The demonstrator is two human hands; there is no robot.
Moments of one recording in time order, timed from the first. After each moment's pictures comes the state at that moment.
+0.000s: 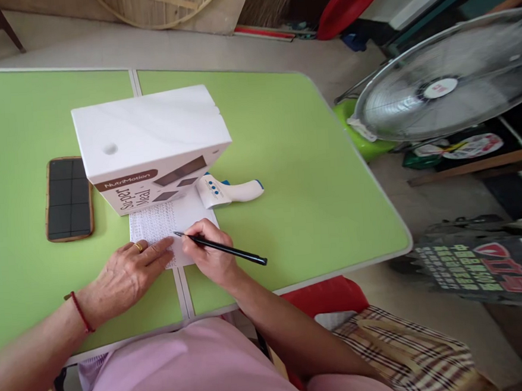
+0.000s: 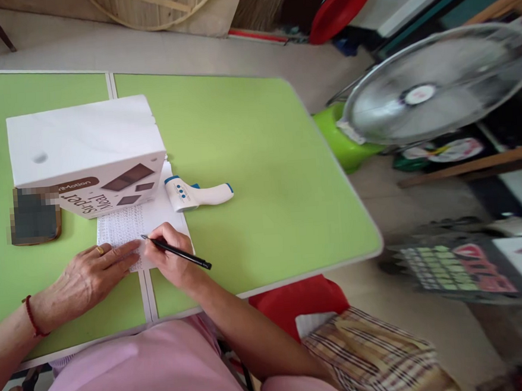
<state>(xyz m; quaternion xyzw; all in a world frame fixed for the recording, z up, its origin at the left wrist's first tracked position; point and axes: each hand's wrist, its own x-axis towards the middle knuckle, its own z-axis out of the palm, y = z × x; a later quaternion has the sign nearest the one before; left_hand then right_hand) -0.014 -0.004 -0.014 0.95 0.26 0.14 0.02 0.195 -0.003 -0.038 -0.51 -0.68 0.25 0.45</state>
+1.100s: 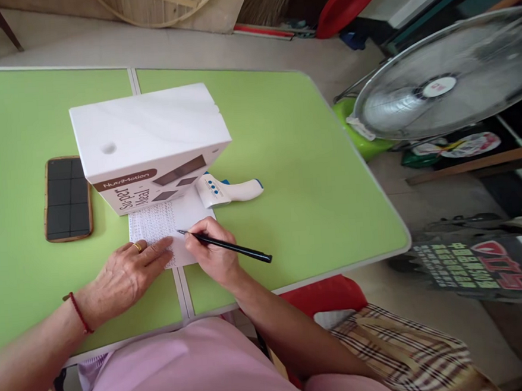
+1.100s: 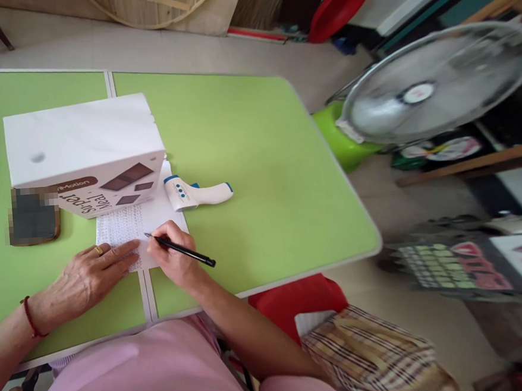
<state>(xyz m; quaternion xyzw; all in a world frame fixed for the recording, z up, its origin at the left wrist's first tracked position) -0.015 -0.004 -0.012 0.95 0.26 0.15 0.02 0.196 -0.002 -0.038 -0.53 -0.67 0.22 0.46</state>
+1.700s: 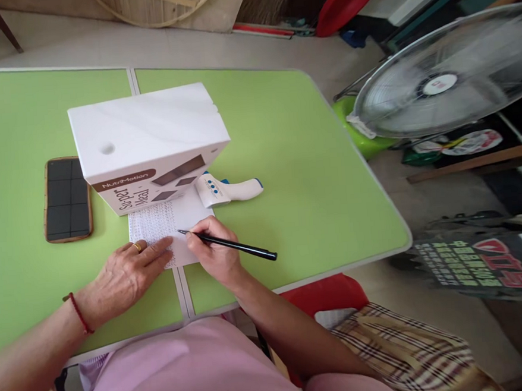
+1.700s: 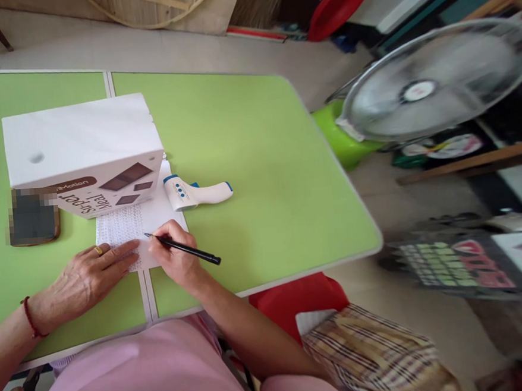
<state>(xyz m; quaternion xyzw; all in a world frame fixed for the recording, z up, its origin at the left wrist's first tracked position) -0.016 -0.004 -0.011 0.96 0.26 0.14 0.02 0.198 -0.002 -0.036 -0.54 -0.66 0.24 0.46</state>
